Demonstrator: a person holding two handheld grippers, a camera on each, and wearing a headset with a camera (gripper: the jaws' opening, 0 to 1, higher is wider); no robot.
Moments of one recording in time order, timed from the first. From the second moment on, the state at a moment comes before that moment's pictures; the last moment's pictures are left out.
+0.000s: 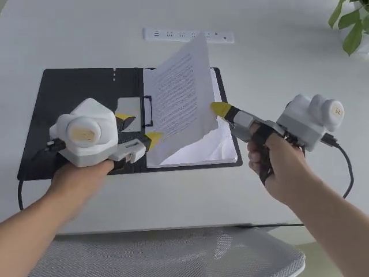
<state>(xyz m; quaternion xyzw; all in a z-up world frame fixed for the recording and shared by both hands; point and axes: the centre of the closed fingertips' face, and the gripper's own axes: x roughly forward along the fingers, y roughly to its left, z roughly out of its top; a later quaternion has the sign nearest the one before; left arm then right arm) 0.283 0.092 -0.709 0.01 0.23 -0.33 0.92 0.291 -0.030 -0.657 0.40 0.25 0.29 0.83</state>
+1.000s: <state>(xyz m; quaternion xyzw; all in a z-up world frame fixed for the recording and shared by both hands) 0.236 0.261 -0.692 0.00 0.22 -0.23 0.95 0.279 0.162 -0.704 0.34 0.33 0.37 0.80</state>
